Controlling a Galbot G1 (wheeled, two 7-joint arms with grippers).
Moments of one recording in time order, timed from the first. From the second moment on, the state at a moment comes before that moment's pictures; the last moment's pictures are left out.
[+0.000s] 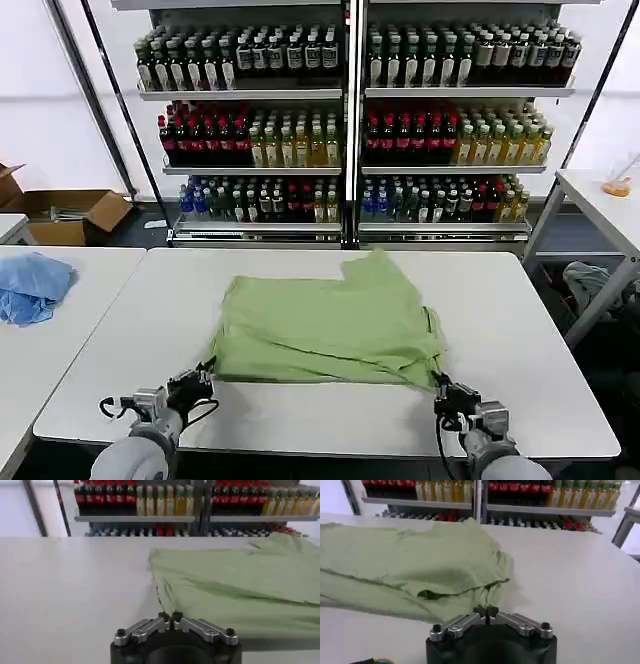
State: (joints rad) left arm 1.44 -1.03 -0.45 -2.00 -0.57 0.44 -0.18; right arm -1.53 1.01 0.41 2.11 0.49 -0.45 0.26
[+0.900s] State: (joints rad) left arm 1.75 -1.00 -0.60 -2.26 -0.49 0.45 -0.16; right arm -1.87 0.96 0.59 2.39 0.40 -0.44 0.24
